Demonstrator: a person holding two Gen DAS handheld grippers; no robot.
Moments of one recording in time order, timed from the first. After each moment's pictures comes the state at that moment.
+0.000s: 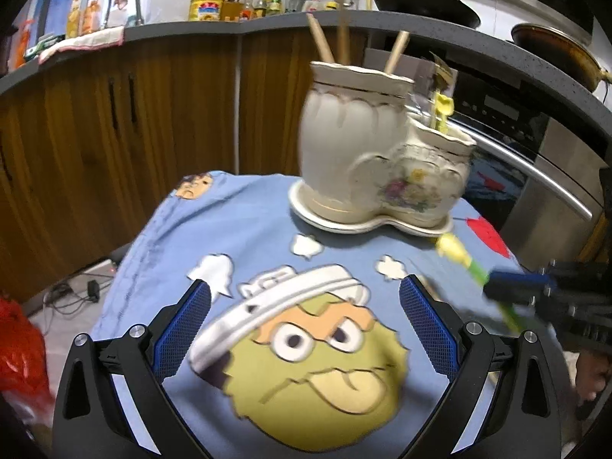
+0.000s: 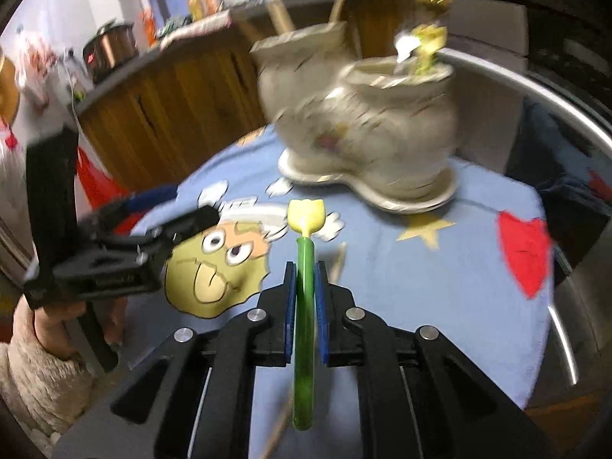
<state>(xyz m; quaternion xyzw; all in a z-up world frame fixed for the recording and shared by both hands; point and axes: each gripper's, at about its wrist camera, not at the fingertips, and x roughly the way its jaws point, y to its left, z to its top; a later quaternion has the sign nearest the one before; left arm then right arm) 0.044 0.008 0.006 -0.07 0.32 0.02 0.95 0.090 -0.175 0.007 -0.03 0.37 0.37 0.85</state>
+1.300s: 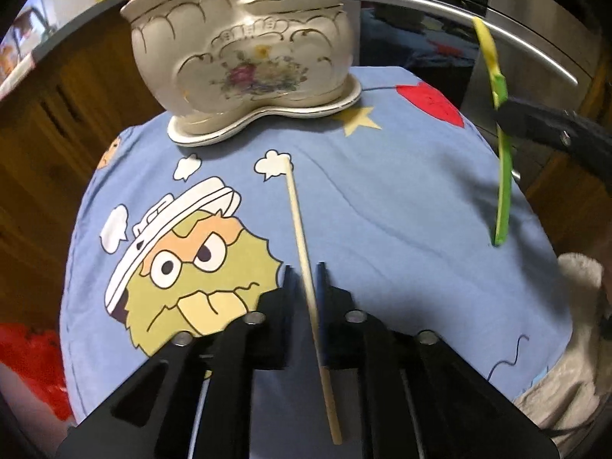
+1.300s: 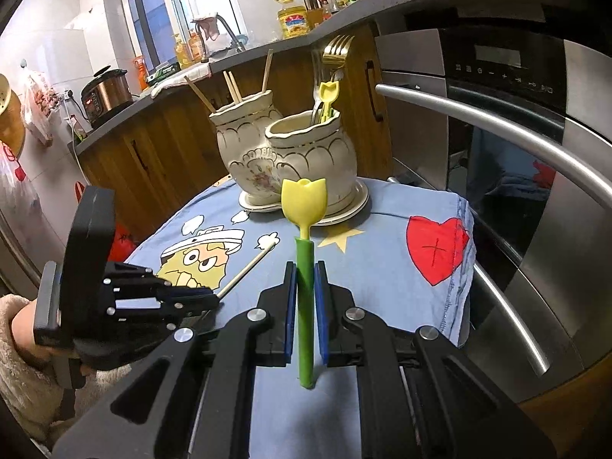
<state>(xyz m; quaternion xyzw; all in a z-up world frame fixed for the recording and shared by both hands) 0.059 -0.088 -0.014 0.06 0.49 -0.02 0.87 0.081 -0.251 0.018 0.01 0.33 0.37 0.87</state>
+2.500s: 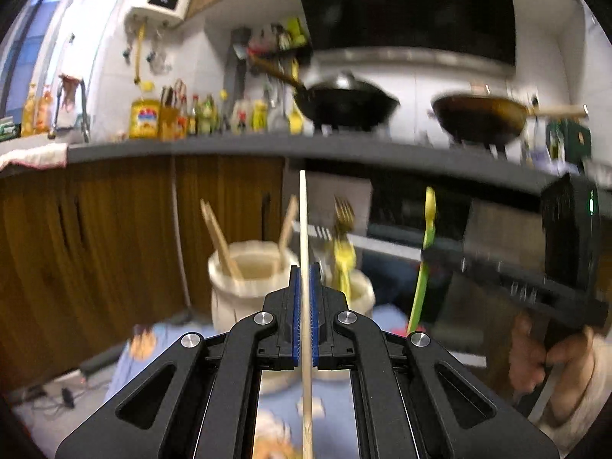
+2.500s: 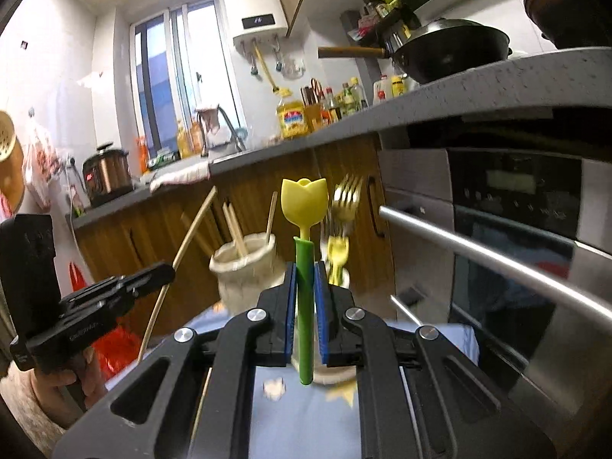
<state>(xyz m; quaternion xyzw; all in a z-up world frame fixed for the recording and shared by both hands) 0.063 -0.025 0.111 -0.03 0.12 -0.07 0.99 0.136 -0.220 0.090 0.08 0.15 0.35 0.92</state>
